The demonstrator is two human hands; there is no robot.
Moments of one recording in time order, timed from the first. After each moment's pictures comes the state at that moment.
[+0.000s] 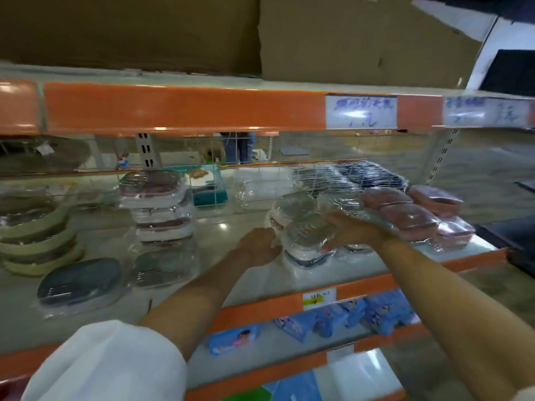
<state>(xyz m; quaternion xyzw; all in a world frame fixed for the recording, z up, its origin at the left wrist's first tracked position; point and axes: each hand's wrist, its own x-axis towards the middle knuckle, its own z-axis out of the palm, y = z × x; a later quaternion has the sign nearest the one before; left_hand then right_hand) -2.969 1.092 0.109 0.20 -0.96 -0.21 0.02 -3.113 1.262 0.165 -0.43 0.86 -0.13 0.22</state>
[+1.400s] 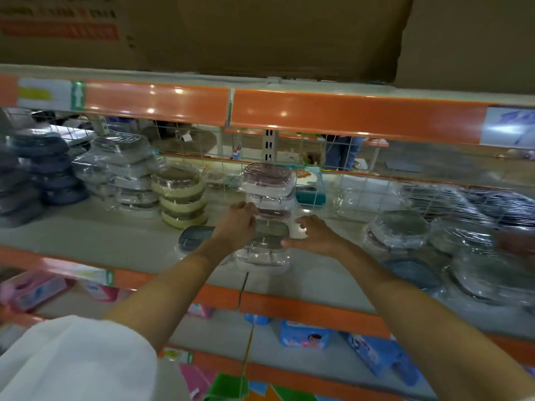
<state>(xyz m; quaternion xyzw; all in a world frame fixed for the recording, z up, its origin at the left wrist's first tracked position) -2.790 0.984 0.137 0.38 -0.89 -0.11 0.22 -2.973 1.080 0.126 -0.57 0.77 -0.18 0.21</state>
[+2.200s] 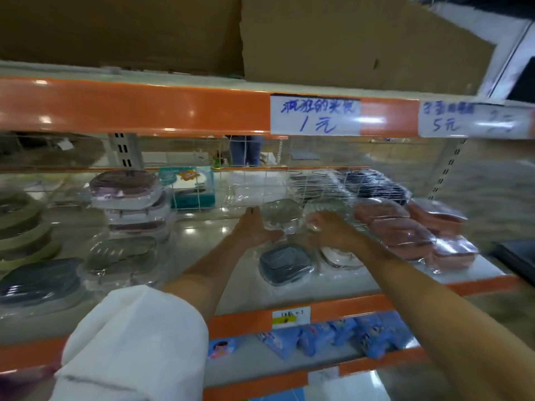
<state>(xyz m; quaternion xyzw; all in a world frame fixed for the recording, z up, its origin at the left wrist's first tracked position) -3.050 1.091 0.115 0.29 -0.91 -0.30 0.09 -3.163 1.254 0.154 -0.48 0.86 -0.16 0.10</state>
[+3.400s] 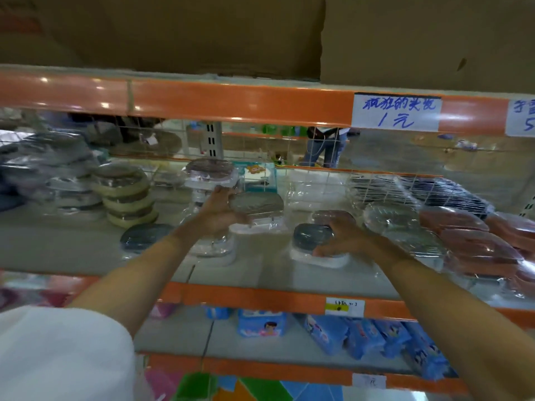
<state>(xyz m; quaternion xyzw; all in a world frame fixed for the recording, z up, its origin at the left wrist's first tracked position) -2.855 1.027 0.159 0.38 -0.85 -0.30 0.21 -3.106 1.197 0.128 -0.56 0.82 -0.06 0.13</state>
